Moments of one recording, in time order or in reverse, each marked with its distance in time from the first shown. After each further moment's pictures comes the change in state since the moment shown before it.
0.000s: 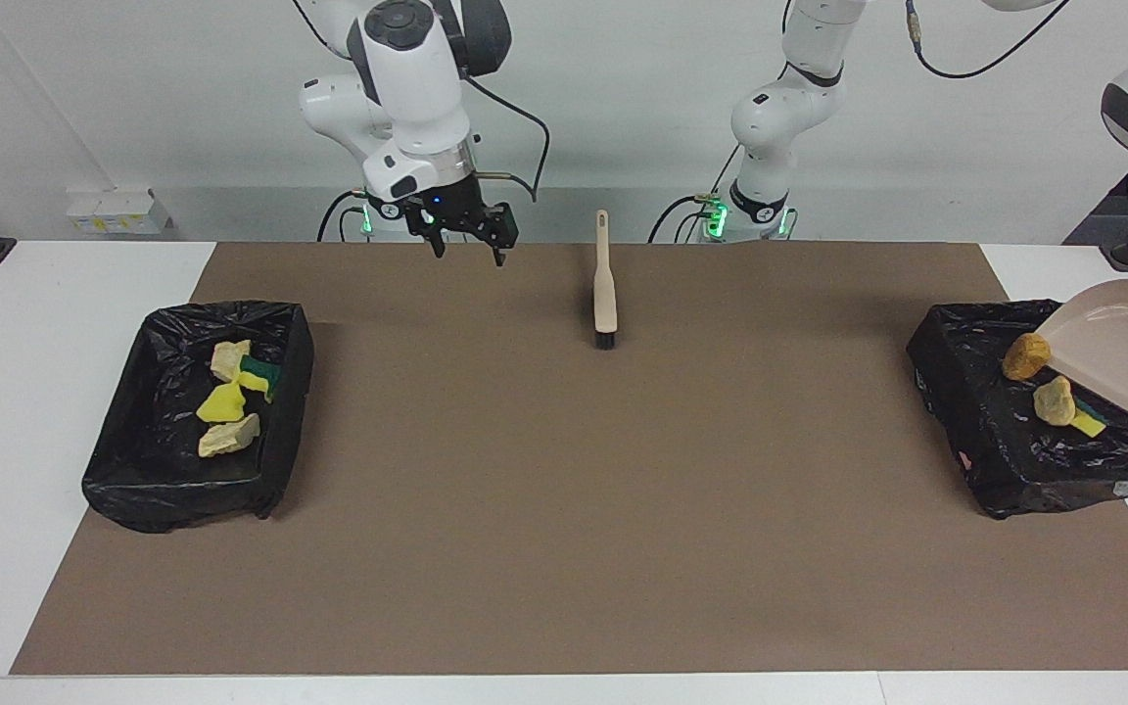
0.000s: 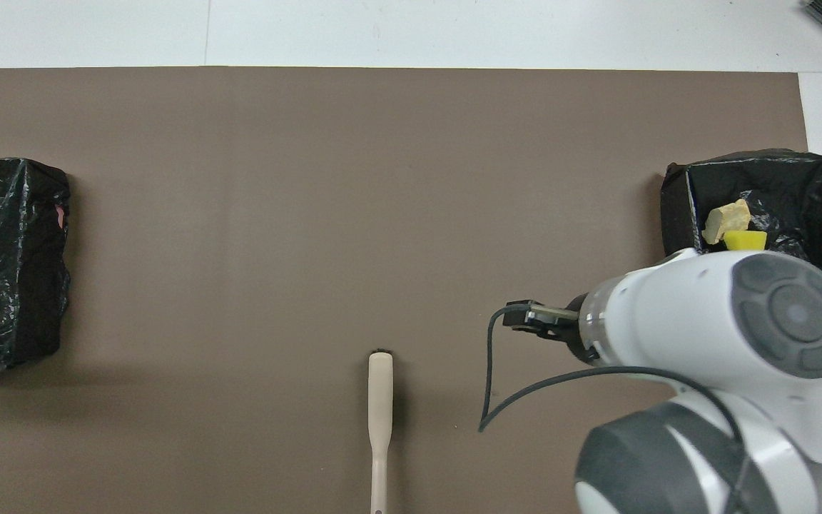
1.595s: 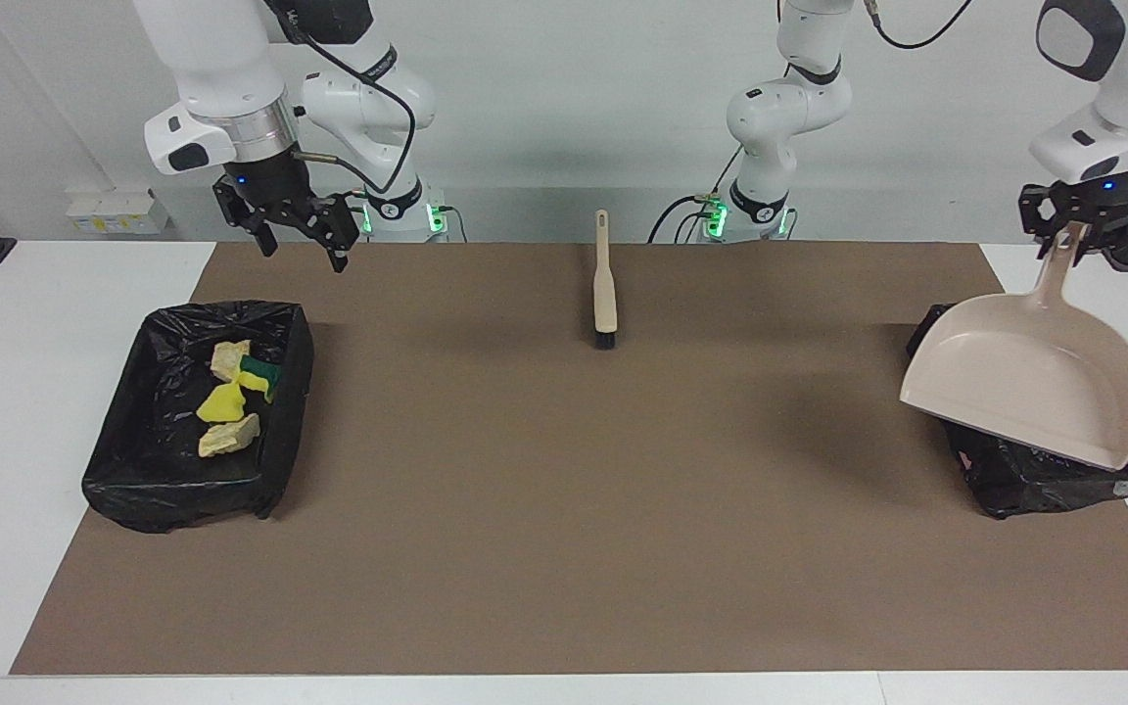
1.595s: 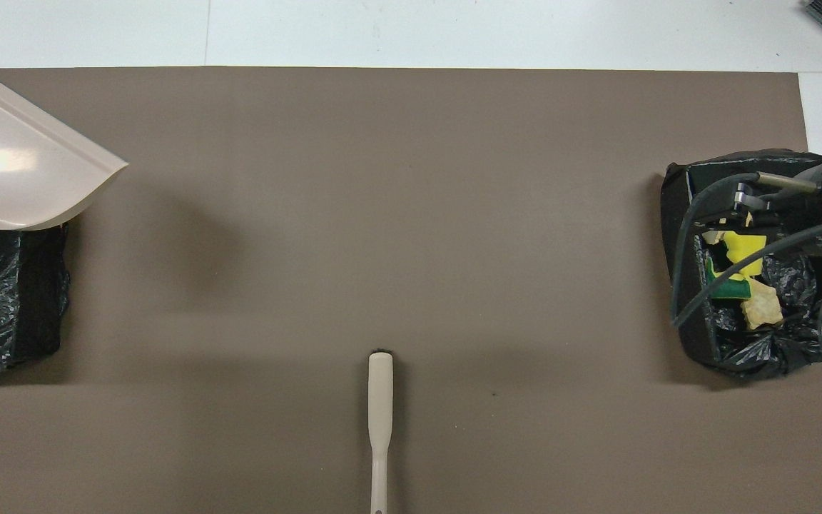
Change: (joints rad) left arm -0.283 -0.139 -0.077 0.056 -0.662 -0.380 -0.587; right arm -0.216 0.181 -0.034 0.423 -0.157 -0.251 -0.213
